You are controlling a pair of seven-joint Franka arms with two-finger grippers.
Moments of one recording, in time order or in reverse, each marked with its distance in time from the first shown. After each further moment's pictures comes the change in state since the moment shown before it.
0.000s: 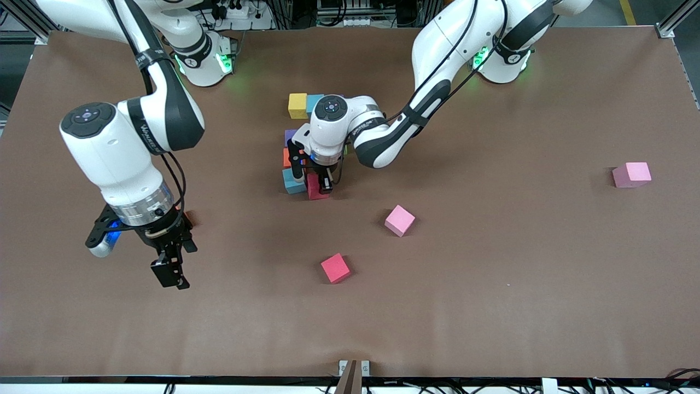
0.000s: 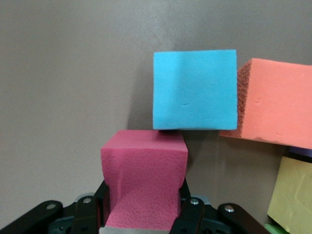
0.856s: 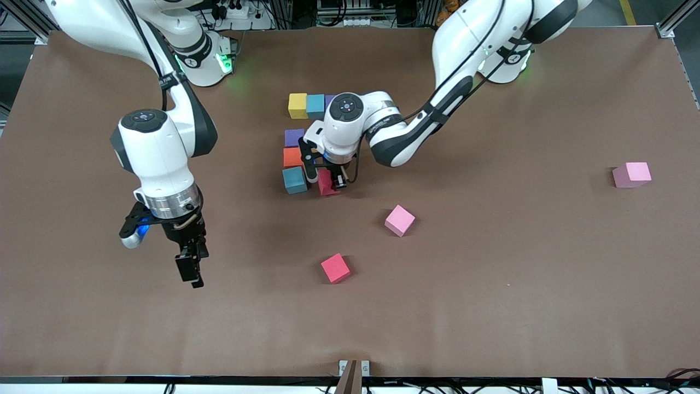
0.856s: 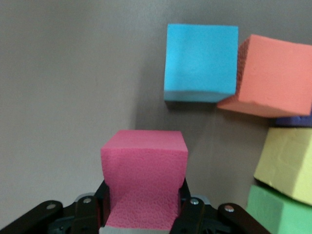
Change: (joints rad) left arm 0.116 -0.066 -0.094 -0.095 0.000 -0.037 -0.027; right arm 0.015 -0.001 -0.010 -0.182 -0.315 0.306 0.318
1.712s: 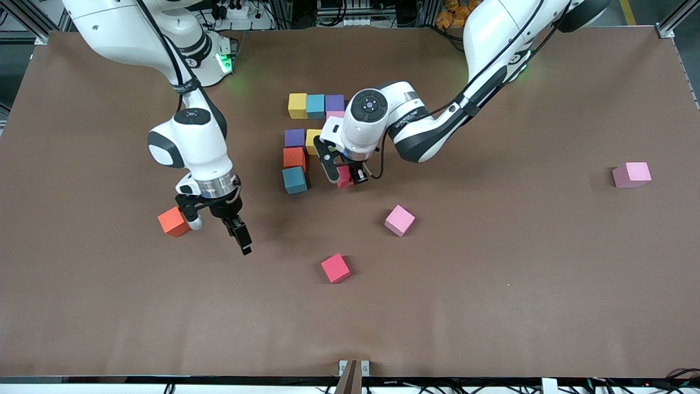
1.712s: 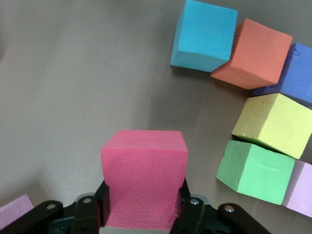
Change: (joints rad) left arm 0.240 -0.119 -0.198 -0.126 -0.046 -0.134 -0.023; right arm 0.029 0.012 -0.021 -0.270 -0.362 0.277 0.008
